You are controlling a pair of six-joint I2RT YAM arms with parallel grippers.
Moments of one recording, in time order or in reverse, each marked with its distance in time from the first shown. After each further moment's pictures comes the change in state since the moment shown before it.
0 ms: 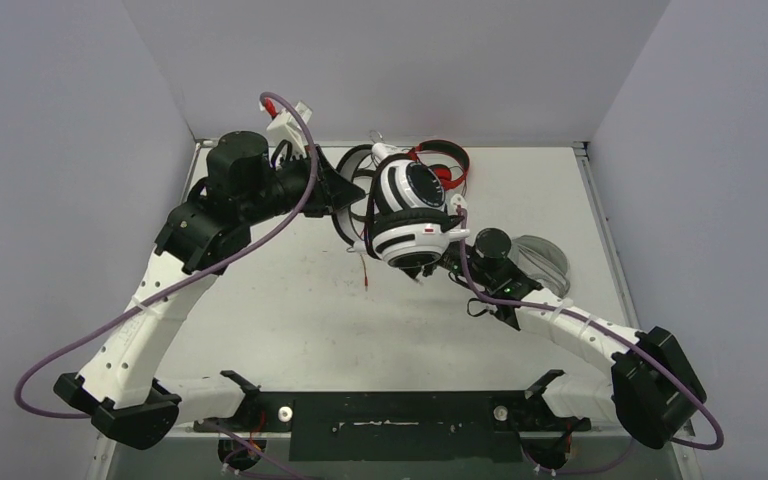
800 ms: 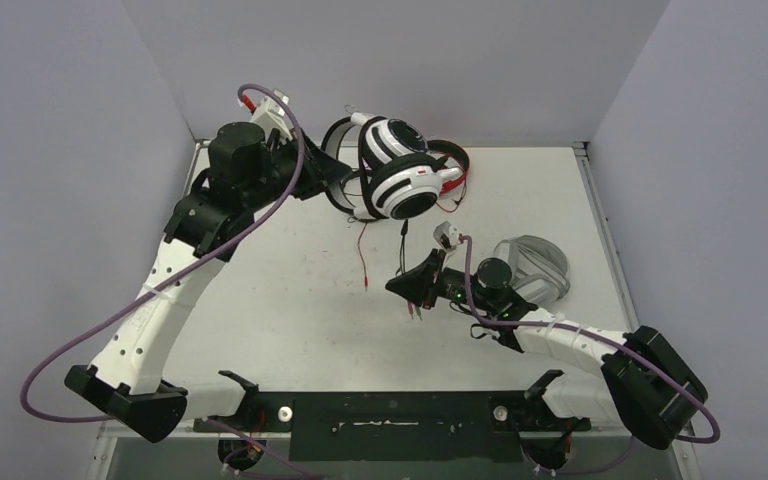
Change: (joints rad) left arm 0.084 0.049 -0.009 0.092 -0.076 -0.151; right arm 0.031 0.019 -0.233 0.281 -0.143 0.166
